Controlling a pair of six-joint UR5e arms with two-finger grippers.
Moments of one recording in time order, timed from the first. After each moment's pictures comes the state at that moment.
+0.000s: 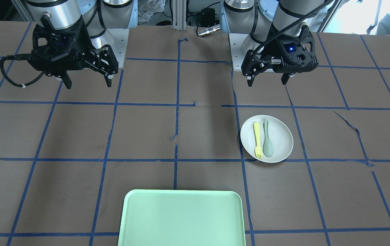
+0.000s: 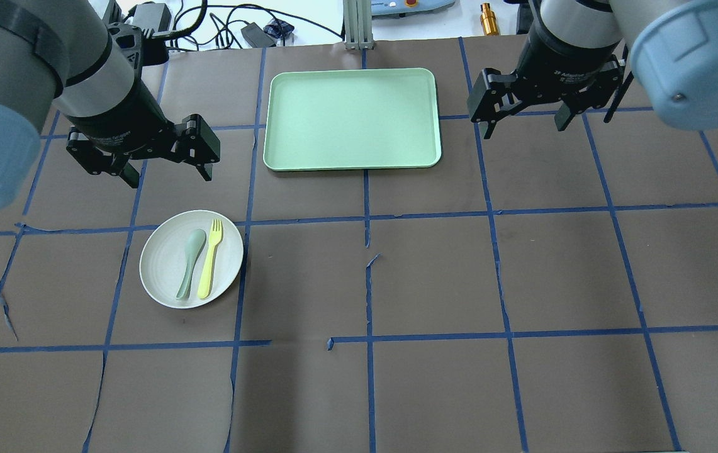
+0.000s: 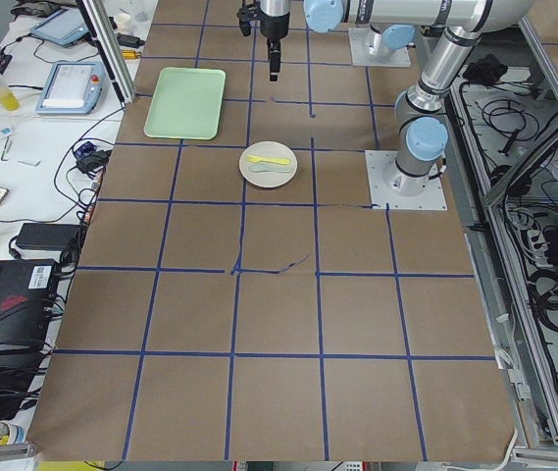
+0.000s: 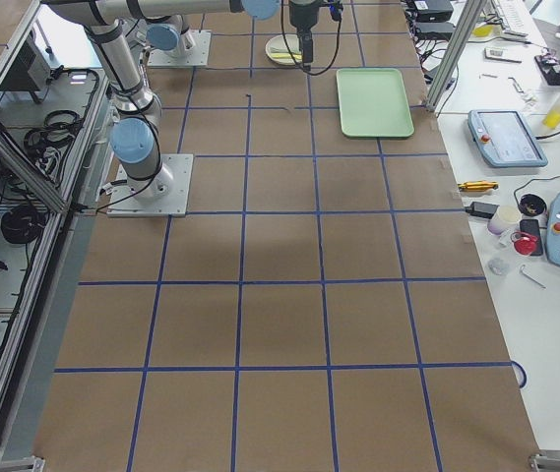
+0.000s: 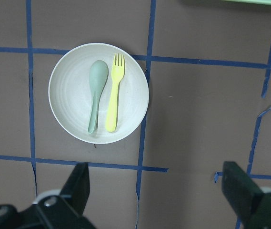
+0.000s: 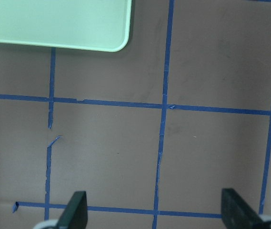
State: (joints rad) left arm -1.60 -1.49 -1.67 -1.51 1.60 -0.12; right arm 1.65 -1.58 1.55 -1.63 -1.57 0.00
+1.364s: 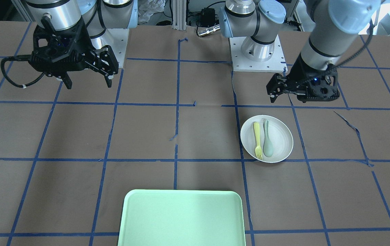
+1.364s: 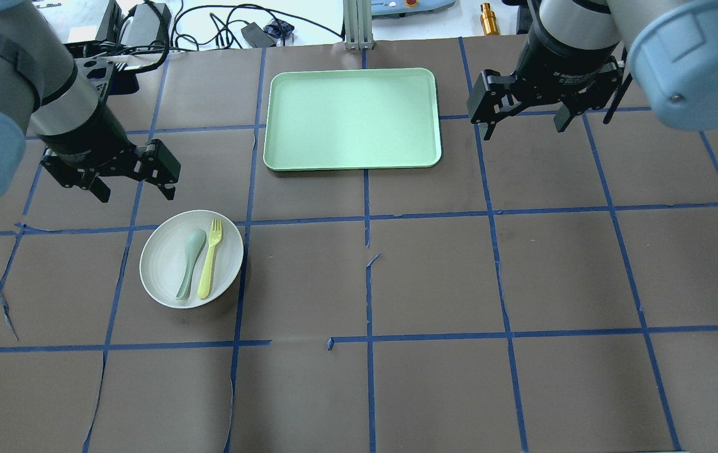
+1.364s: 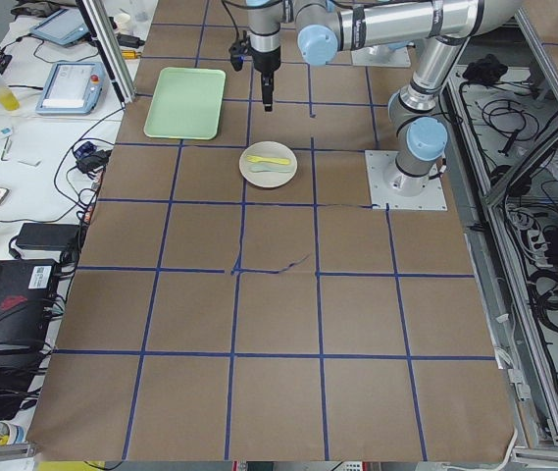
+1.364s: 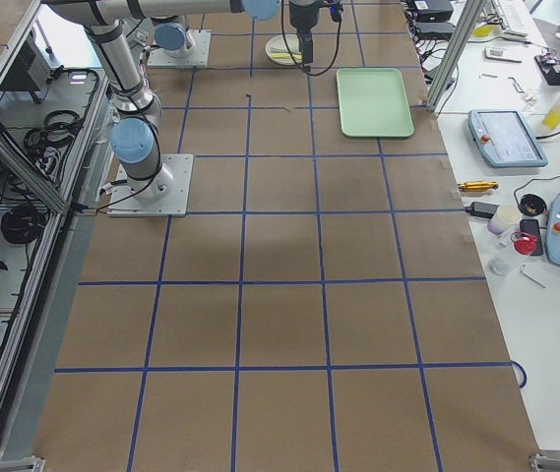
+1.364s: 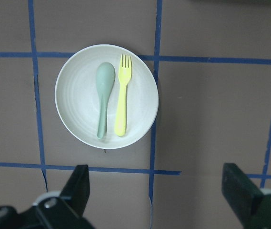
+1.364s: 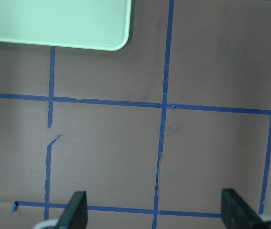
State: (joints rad) left arm -1.37 -1.54 -1.82 -1.40 1.59 0.18; right arm 1.65 -1.58 1.56 -1.63 -1.57 0.00
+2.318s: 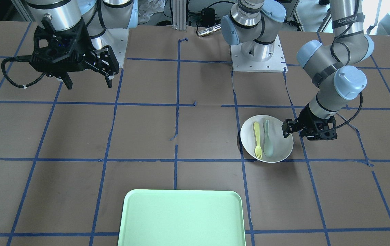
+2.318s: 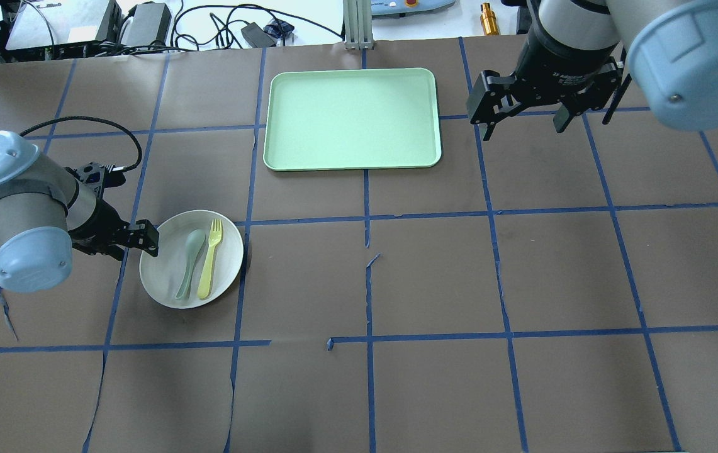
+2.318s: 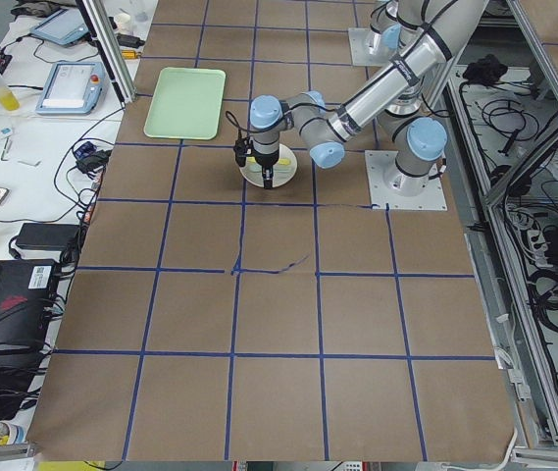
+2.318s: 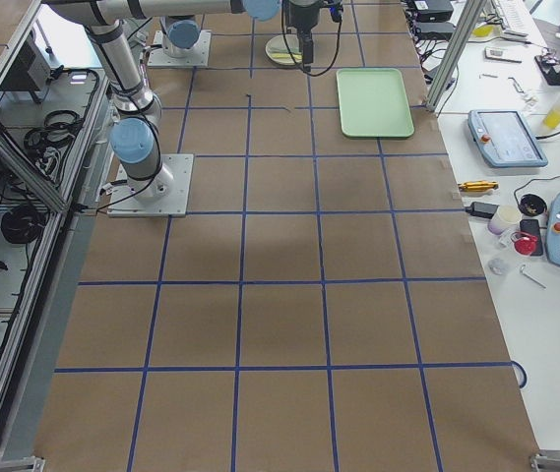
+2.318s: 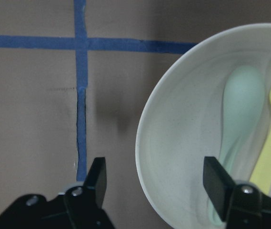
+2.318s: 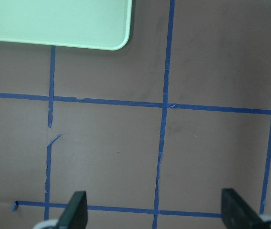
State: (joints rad) left arm -1.17 -1.76 -2.14 -0.85 1.53 0.34; right arm 1.65 -1.58 1.56 -1.63 -1.57 0.00
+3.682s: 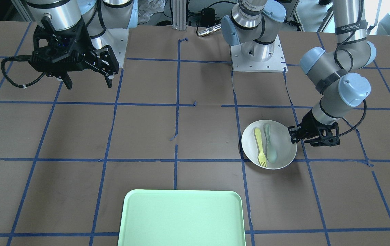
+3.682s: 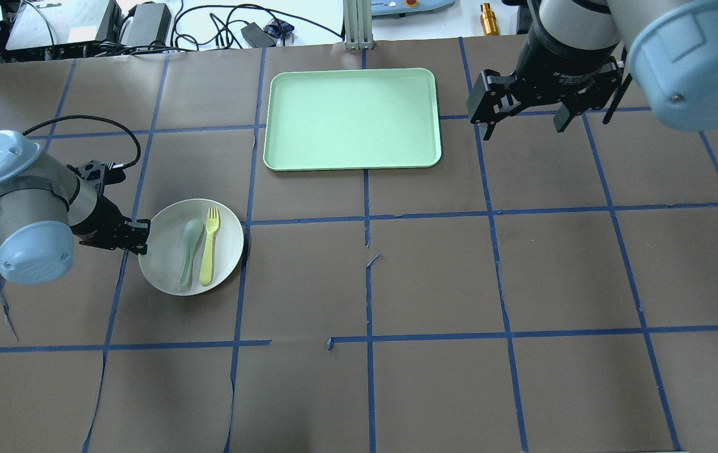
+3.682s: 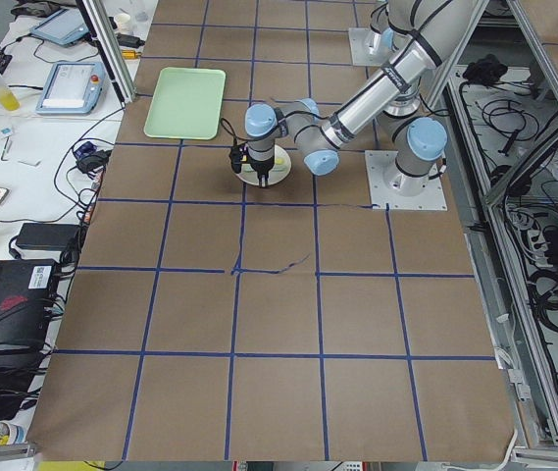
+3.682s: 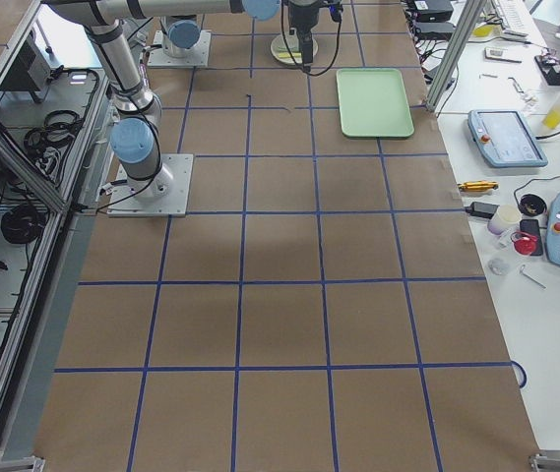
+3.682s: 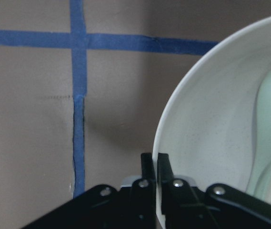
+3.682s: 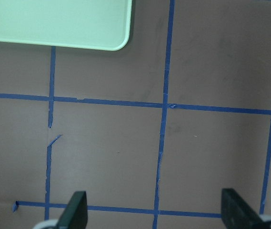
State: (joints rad) left arm -1.14 -1.79 -2.08 -0.88 1.46 0.34; right arm 1.65 -1.58 1.56 -1.63 -1.57 0.00
